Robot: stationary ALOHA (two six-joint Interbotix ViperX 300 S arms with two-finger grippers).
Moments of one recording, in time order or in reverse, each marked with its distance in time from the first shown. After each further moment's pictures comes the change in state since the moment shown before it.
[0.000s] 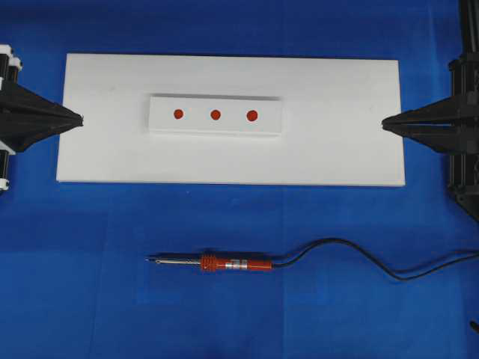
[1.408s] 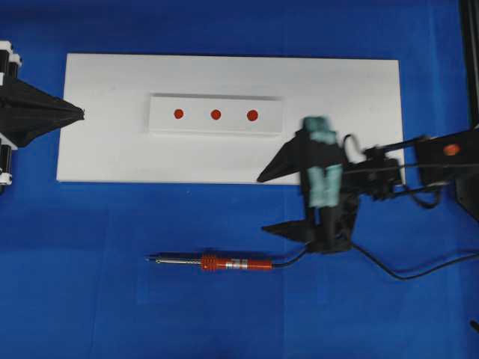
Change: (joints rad) left arm 0.031 -0.002 0.009 0.000 0.006 -0.005; right arm 0.172 0.802 -0.534 0.002 0.440 0.313
